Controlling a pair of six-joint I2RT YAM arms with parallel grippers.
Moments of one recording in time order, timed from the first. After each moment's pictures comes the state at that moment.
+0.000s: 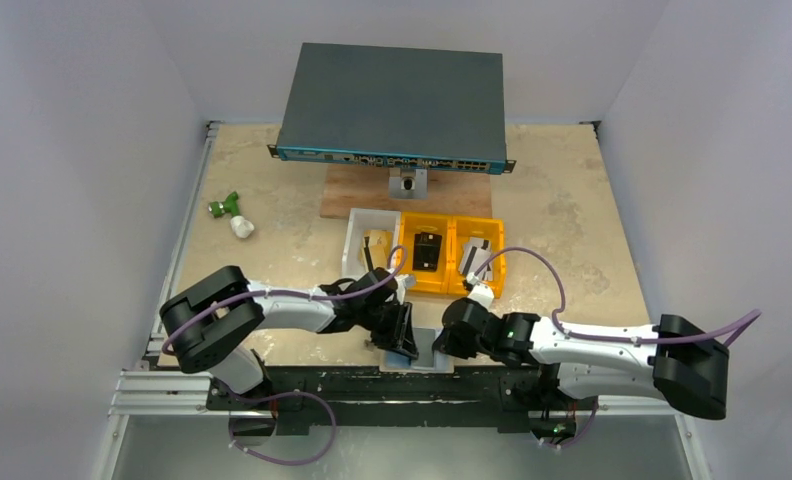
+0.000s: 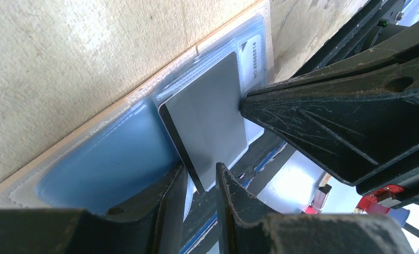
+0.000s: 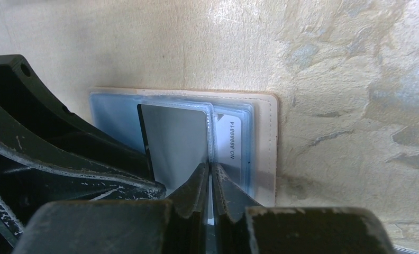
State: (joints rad) left arm -1.00 1.58 0.61 0.07 0.42 -0.91; right arm 1.16 1.07 0.40 -0.31 0.24 1.31
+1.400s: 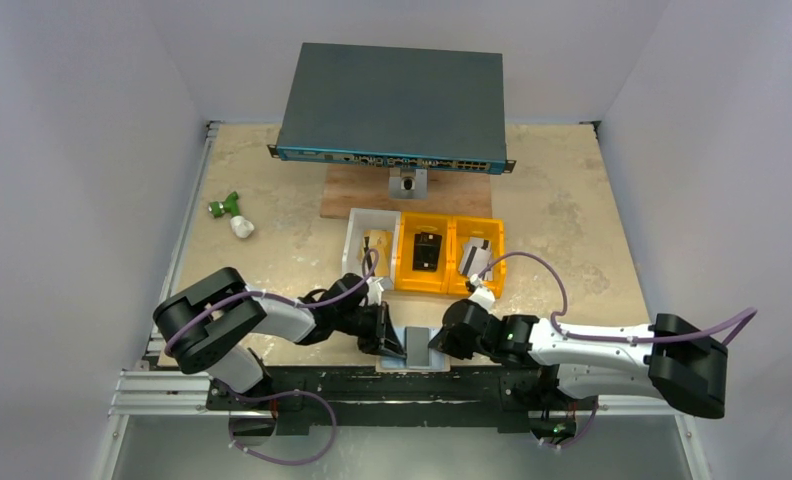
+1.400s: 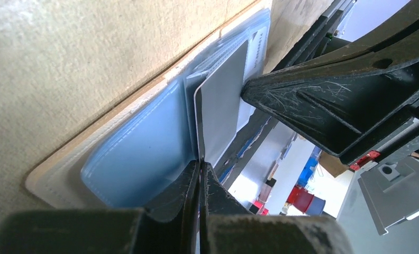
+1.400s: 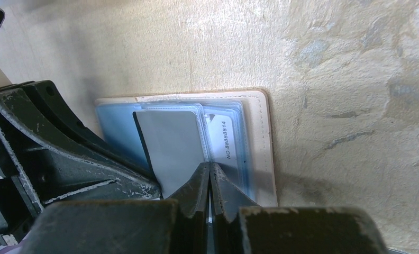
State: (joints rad) left arm -0.89 1.55 0.36 0.44 0.57 -1.11; right arm 1.16 1.10 0.37 -0.24 0.24 1.40
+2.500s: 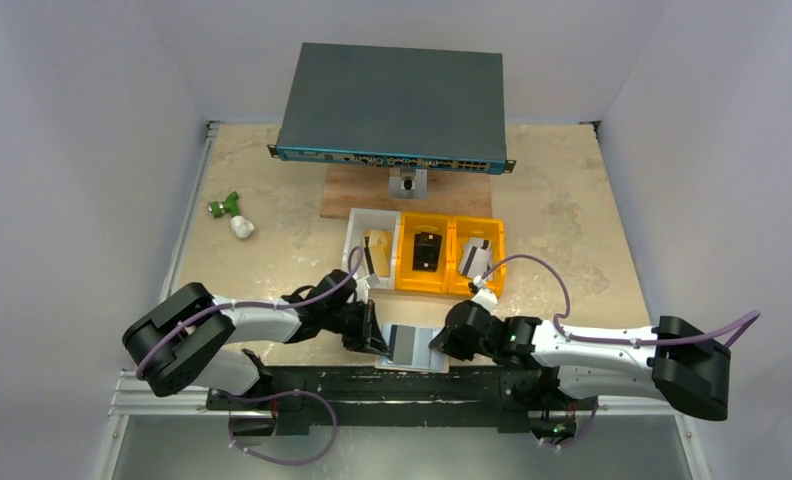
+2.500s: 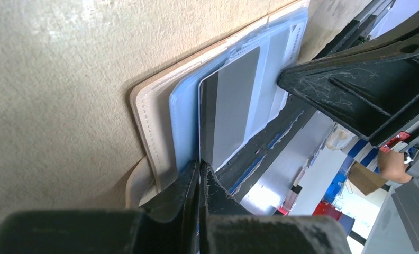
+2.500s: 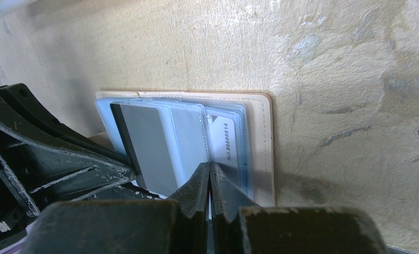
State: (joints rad) left arm -0.82 1.39 0.34 0.19 0.54 -0.96; right arm 1.16 1.07 0.34 -0.23 0.24 1.44
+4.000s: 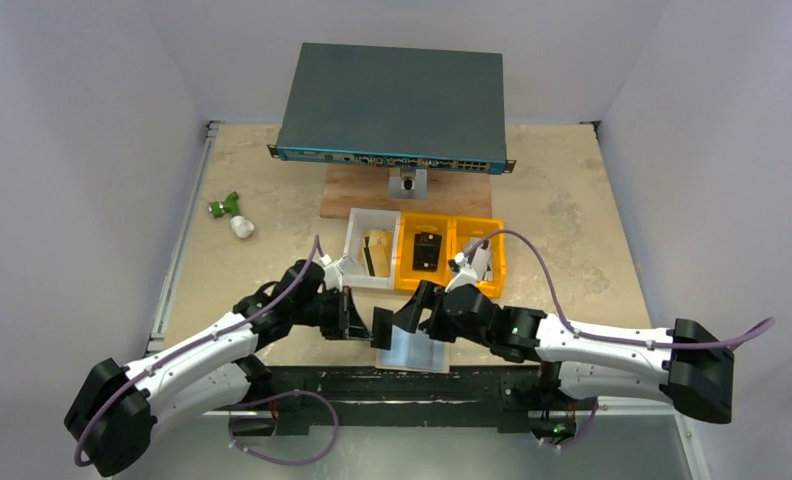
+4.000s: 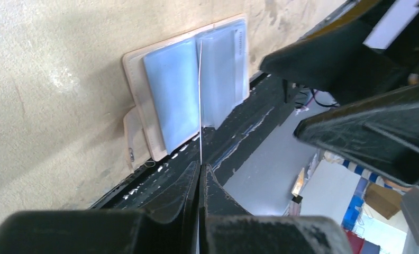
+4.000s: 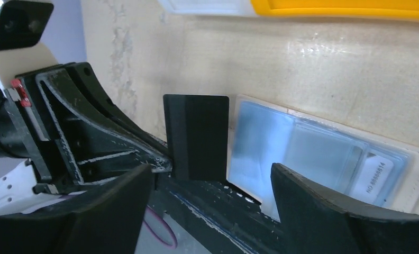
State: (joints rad) left arm -0.72 0.92 0.39 -0.25 0.49 -0.85; right arm 1.16 1.03 0.51 -0.12 0.22 1.23
